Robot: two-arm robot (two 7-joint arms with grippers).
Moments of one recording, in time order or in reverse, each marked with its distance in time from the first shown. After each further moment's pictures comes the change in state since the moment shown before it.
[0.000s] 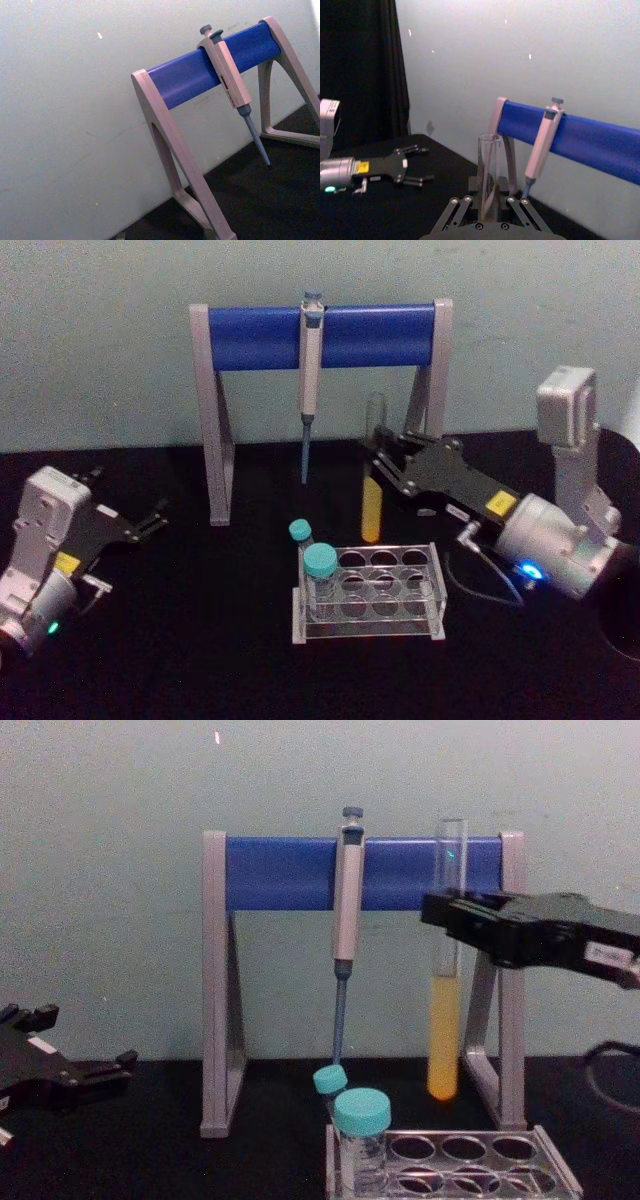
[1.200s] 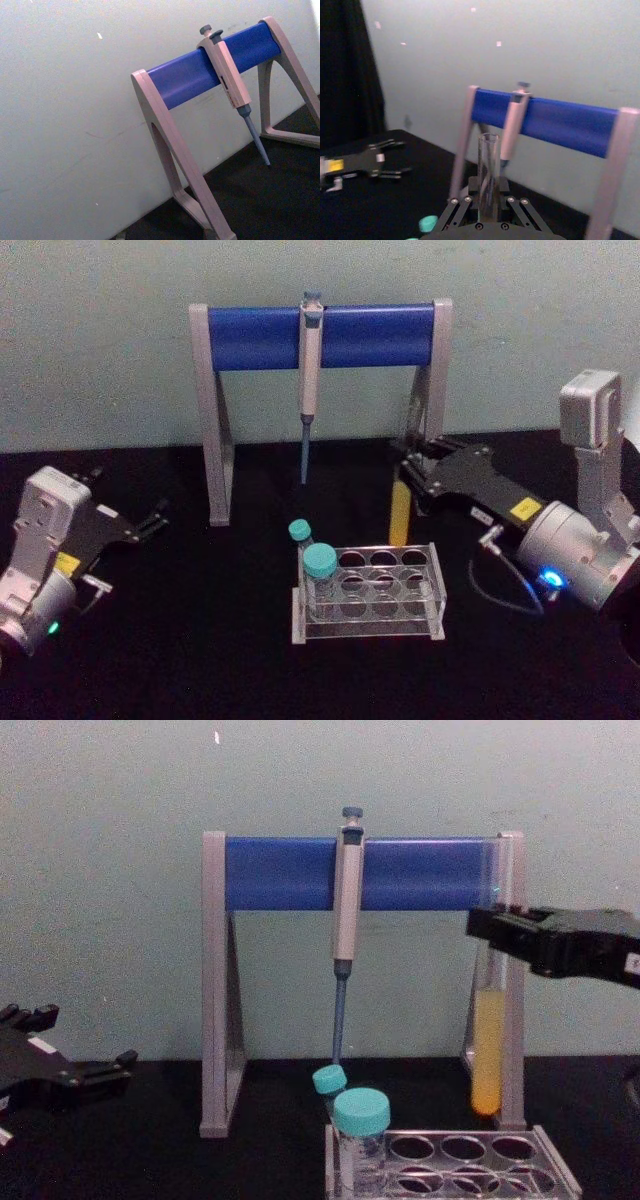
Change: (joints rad) left arm 0.000 0.000 0.000 0.000 0.000 0.000 0.000; right arm -0.063 0.005 0.064 -0.043 -0.005 0.060 -0.073
